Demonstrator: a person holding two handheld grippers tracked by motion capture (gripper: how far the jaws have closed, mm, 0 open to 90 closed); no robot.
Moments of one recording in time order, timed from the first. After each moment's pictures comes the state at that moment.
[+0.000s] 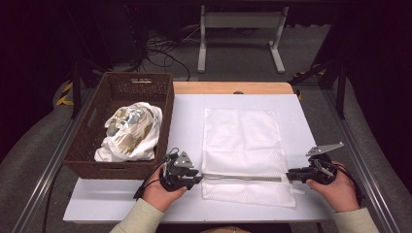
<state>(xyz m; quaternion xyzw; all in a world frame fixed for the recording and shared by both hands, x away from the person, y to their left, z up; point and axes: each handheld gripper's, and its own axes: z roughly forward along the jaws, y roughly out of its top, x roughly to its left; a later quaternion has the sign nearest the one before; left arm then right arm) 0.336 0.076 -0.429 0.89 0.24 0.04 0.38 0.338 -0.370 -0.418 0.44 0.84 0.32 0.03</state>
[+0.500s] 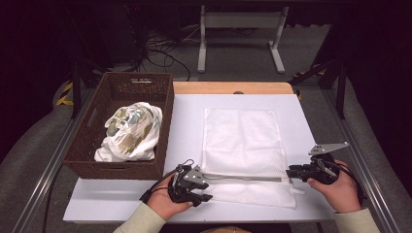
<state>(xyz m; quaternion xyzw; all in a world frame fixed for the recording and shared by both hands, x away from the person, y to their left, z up) 0.322 0.053 -0.448 0.93 0.14 -0.01 0.34 0.334 -0.366 -0.407 0.42 0.84 0.35 0.05</state>
